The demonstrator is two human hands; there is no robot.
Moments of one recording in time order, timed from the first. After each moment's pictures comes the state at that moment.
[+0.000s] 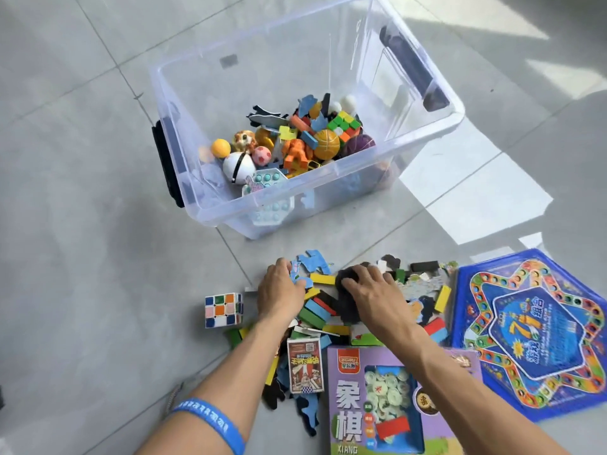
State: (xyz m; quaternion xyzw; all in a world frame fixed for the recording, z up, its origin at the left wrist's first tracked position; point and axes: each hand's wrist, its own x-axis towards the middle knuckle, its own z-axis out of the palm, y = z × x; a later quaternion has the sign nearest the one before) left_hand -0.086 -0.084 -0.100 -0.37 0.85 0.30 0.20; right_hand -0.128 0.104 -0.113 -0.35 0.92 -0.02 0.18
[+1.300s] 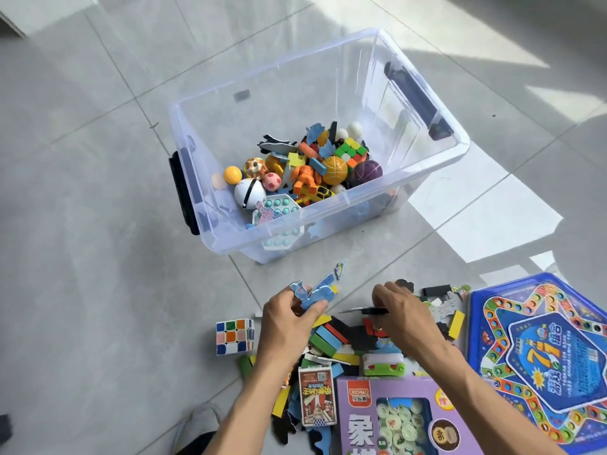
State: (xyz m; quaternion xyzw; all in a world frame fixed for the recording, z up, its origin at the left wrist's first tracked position) left_hand -0.066 -0.081 -0.048 -0.34 0.79 0.51 0.04; right_hand -0.149 0.118 -0.092 -0.20 0.93 -0.18 0.24
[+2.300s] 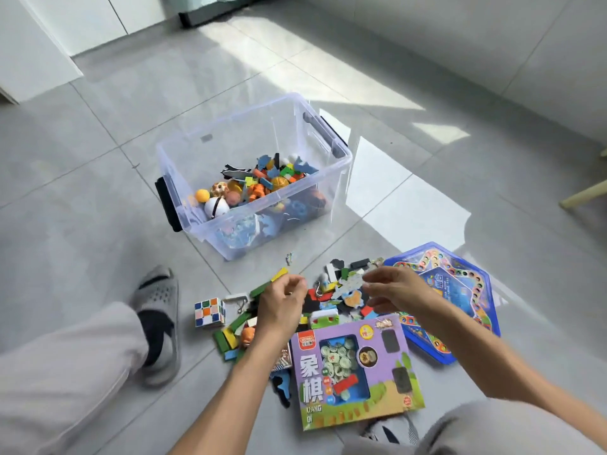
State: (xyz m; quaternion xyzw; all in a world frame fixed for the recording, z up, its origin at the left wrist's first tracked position) left_hand -0.020 0.010 0.060 -0.29 0.77 0.57 0.07; right_hand -0.090 0.223 0.083 0.09 0.77 -0.52 0.35
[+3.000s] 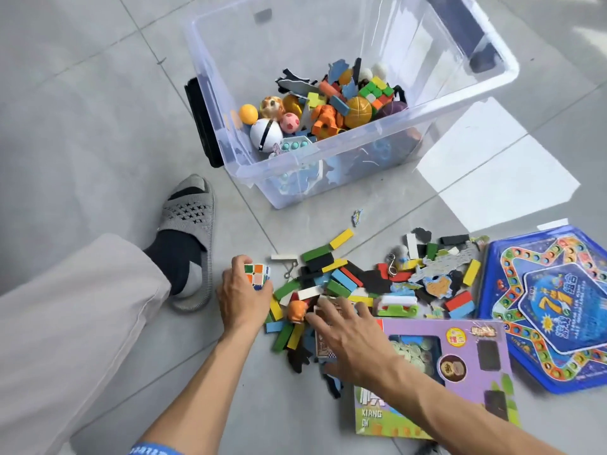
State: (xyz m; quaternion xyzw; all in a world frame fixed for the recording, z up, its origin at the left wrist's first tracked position) left_hand 0.014 -0.150 -0.099 -0.45 0.85 0.26 0.07; right_hand -0.014 0.059 -0.089 -0.47 0.85 -0.04 0.25
